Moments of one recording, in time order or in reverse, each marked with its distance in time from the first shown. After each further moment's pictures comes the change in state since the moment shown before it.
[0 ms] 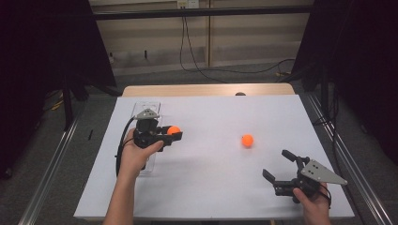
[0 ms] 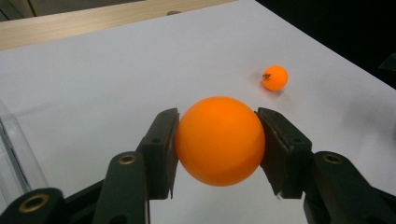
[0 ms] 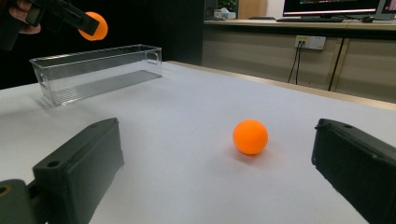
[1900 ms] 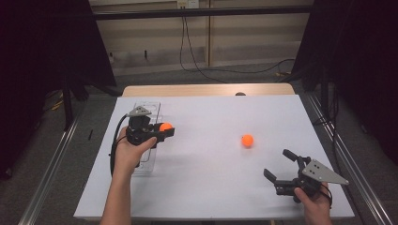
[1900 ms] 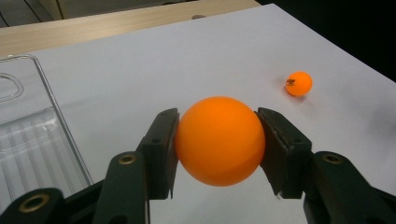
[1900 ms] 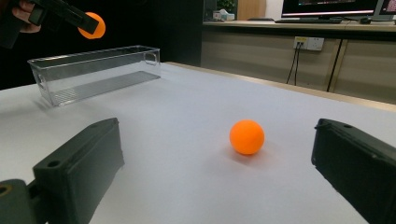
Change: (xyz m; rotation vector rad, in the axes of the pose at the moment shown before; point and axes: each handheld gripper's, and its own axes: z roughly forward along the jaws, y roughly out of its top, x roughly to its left) left arm 0.017 0.000 -0.010 -0.014 0.067 -0.029; right arm -0.003 0.000 -0.001 -0.006 -0.004 0.002
